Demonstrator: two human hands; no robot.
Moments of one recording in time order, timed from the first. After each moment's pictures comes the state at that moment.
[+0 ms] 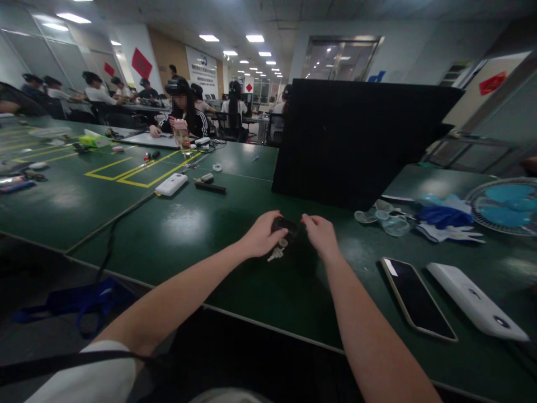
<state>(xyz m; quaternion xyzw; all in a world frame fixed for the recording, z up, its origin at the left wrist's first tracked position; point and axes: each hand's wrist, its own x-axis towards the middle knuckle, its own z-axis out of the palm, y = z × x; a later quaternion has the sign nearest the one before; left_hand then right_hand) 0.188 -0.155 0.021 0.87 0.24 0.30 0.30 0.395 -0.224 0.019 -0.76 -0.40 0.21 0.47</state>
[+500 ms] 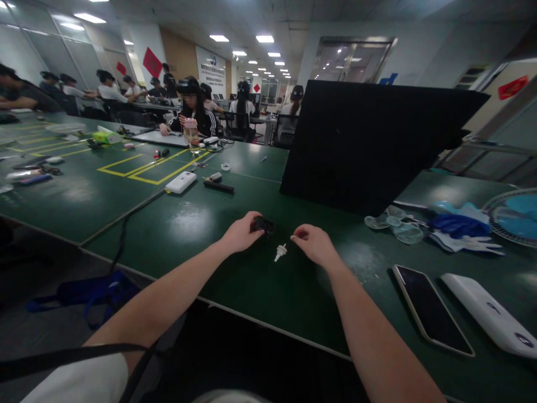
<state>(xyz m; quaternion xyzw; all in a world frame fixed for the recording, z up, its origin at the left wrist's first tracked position) 0.124 -0.115 0.002 0.83 0.36 0.26 0.33 0.359 -0.230 0.030 -0.76 -0.54 0.20 0.30</state>
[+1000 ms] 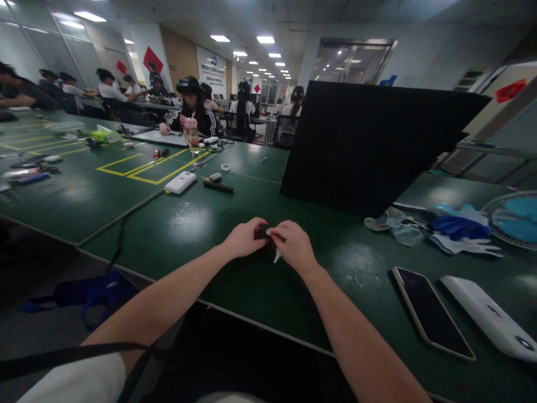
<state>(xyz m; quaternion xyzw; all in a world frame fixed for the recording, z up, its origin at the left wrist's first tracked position) 0.131 -0.126 0.001 0.87 0.33 0.23 0.29 0.305 -0.226 0.030 -0.63 -0.72 0.01 0.29</state>
